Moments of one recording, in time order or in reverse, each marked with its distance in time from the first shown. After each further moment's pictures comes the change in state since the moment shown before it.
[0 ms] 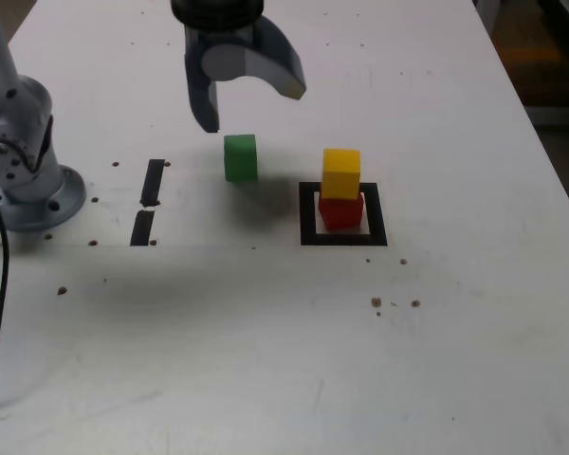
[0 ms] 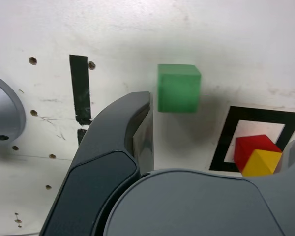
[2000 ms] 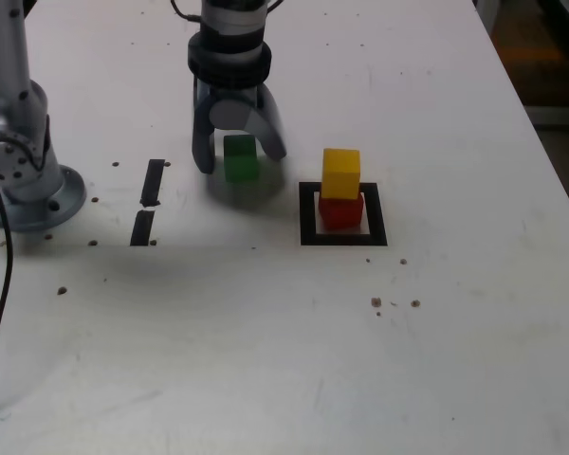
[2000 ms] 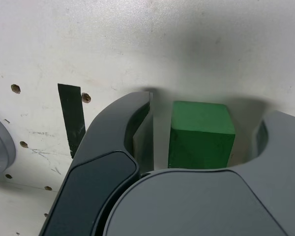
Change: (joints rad) arm 0.102 0.181 0.142 -0.198 -0.044 0.113
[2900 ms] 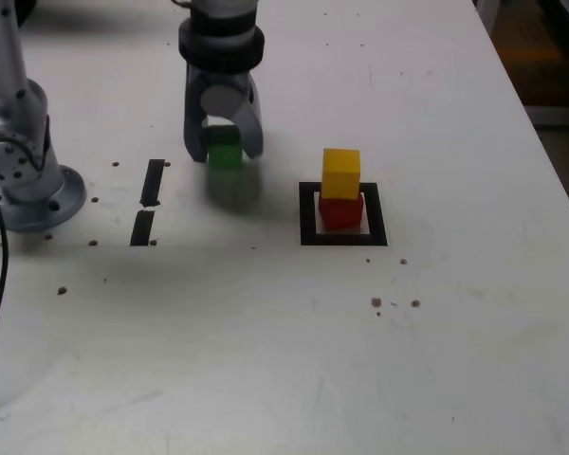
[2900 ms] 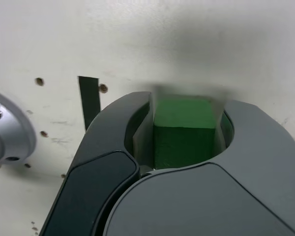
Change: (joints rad) arm 0.001 -0.069 -0.058 0.119 0.013 0.010
